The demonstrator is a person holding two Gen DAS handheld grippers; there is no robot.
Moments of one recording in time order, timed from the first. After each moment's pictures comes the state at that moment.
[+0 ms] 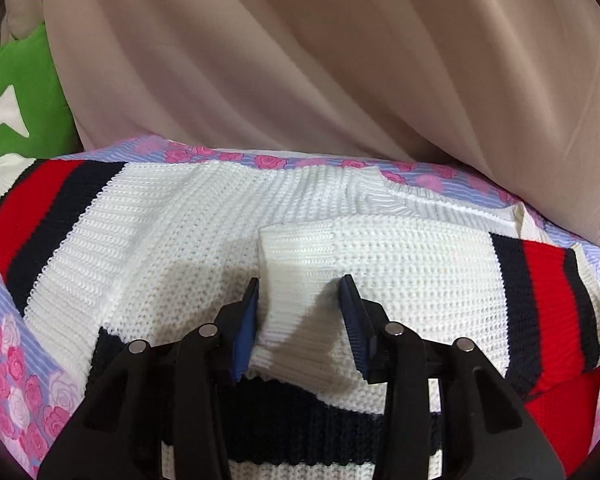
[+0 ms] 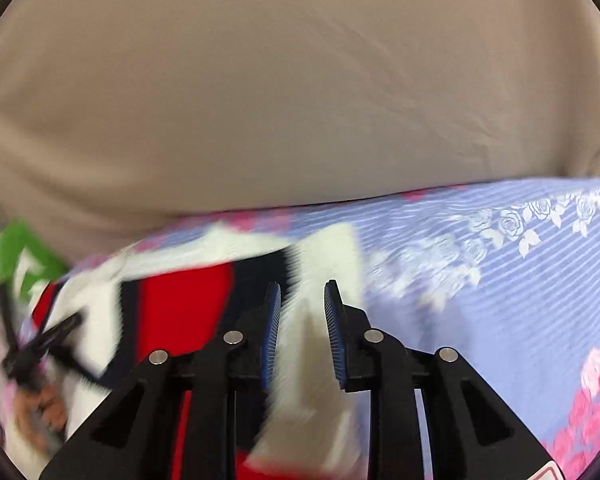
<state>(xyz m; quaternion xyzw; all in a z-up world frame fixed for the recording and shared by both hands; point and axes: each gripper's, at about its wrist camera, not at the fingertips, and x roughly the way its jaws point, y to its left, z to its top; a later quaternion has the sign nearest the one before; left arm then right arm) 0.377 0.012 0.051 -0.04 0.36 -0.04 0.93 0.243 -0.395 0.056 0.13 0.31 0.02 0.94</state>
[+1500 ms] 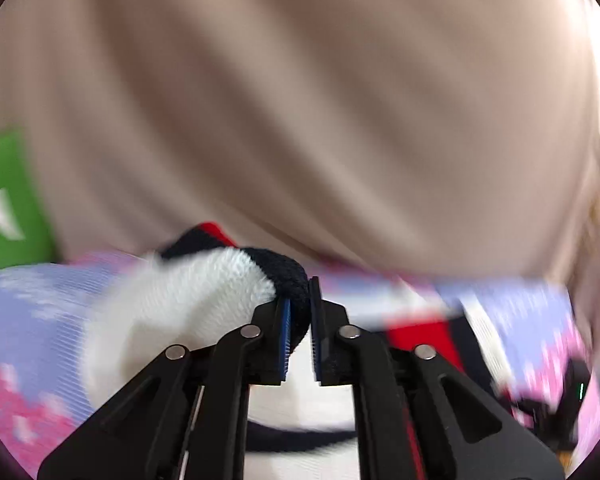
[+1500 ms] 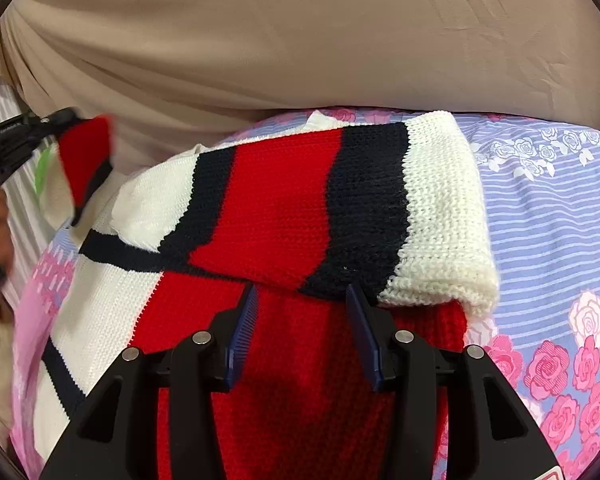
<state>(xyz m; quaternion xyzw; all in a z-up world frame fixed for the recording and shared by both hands) 0.334 -0.040 0.149 -0.02 0.27 -0.18 0.94 0.206 -0.337 0.022 0.12 0.34 0.10 0.93</state>
